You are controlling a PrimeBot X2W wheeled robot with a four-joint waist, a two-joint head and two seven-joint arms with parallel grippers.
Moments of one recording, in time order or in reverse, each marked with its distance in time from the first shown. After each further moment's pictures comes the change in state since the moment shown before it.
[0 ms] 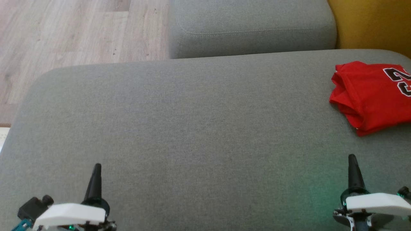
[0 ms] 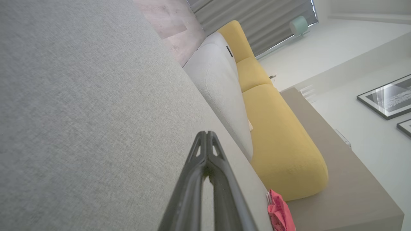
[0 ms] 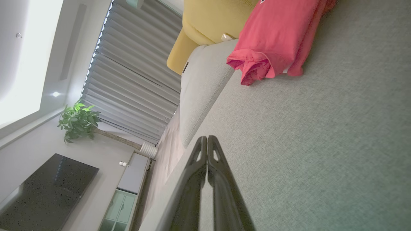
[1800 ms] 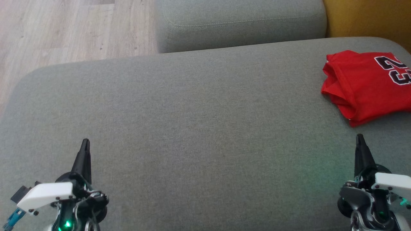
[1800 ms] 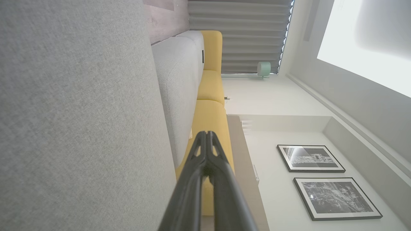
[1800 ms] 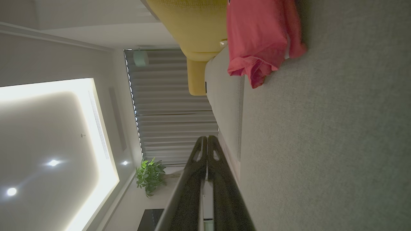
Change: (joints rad) left arm -0.158 -0.001 0.080 0.080 -0.579 -0.025 0.146; right arm -0.133 -0.001 -0.066 0.034 0.576 0.000 0.145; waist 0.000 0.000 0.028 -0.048
